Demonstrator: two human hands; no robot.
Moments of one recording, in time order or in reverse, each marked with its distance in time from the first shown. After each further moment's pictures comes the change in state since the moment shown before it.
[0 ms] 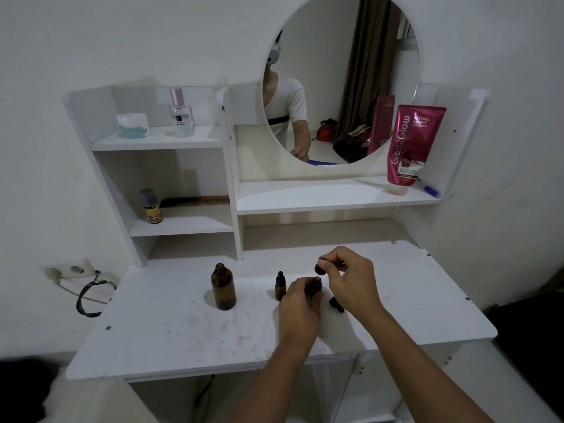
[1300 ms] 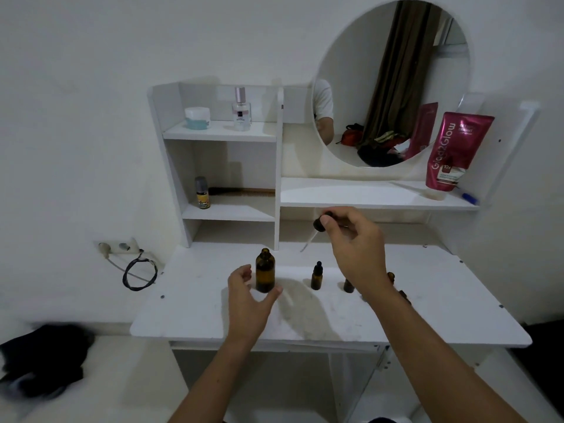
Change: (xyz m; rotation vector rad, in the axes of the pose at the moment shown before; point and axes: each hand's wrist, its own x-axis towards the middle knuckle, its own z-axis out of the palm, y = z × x) left_hand -0.021 -0.051 -0.161 -0.137 0.220 -0.177; right_hand 0.003 -0.113 0.026 0.268 0.060 -0.069
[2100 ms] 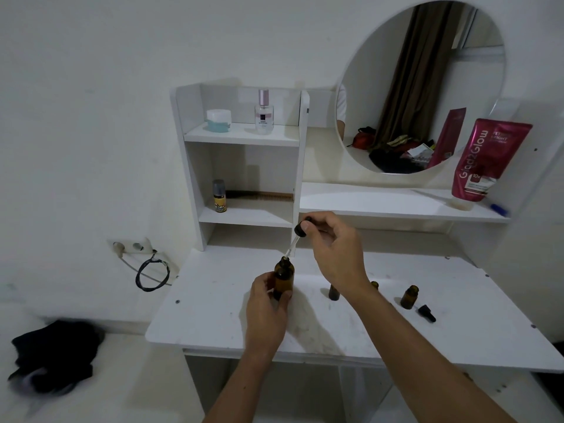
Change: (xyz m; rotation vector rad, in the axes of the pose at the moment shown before) left_hand 0.014 -0.014 0.008 0.025 0.004 -0.002; right_hand 0.011 0.000 0.070 0.073 -0.119 0.034
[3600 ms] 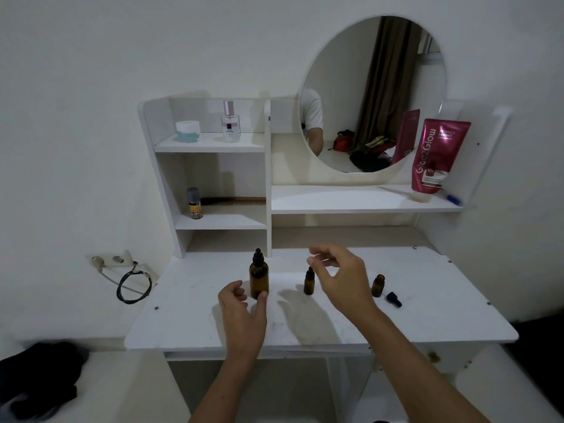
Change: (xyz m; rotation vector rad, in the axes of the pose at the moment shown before) left_hand -0.024 0.013 0.003 -0.002 0.193 -0.004; right_hand -0.049 0.043 -0.067 -0.262 -0.007 -0.037
